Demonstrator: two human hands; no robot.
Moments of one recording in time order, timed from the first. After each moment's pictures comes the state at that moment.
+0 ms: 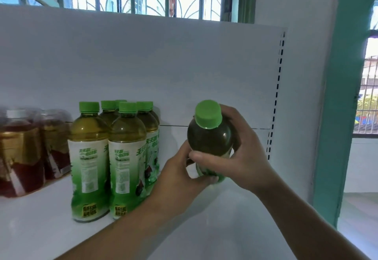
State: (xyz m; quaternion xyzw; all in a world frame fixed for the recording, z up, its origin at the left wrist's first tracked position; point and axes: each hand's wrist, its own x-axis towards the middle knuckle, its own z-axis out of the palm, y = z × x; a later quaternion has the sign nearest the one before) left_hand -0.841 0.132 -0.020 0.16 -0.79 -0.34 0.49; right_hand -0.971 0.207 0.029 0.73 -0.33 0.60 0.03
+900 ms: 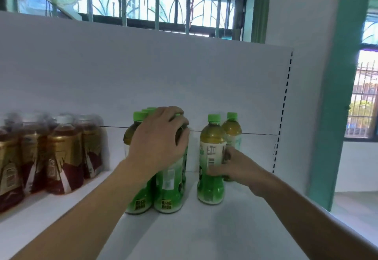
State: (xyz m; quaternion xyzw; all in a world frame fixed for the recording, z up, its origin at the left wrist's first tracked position) left_hand -0.730 0.095 0.061 0.28 -0.82 0.19 0.45; right_hand -0.926 0.183 0.024 0.56 -0.65 0.46 -0.23
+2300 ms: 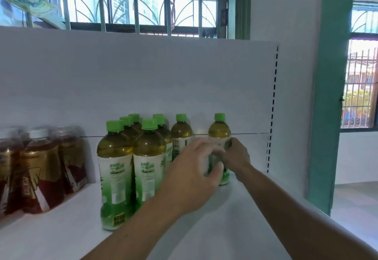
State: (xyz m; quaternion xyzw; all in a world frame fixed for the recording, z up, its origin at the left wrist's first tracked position) left_hand -0.798 0.155 0.029 0.18 -0.88 -0.11 0.43; right_hand -0.994 0.121 0.014 0.39 -0.76 0.52 -0.05
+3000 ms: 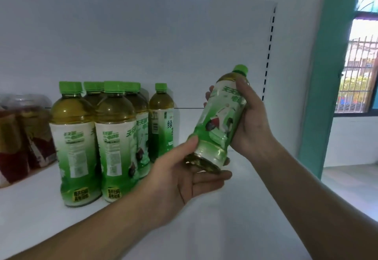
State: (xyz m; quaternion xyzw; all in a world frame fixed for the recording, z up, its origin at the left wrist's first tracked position) left_hand -0.827 0.168 -0.018 0.10 -0.54 -0.78 0.30; right_hand -0.987 0.194 0.043 0.38 -0.23 0.78 -0.45
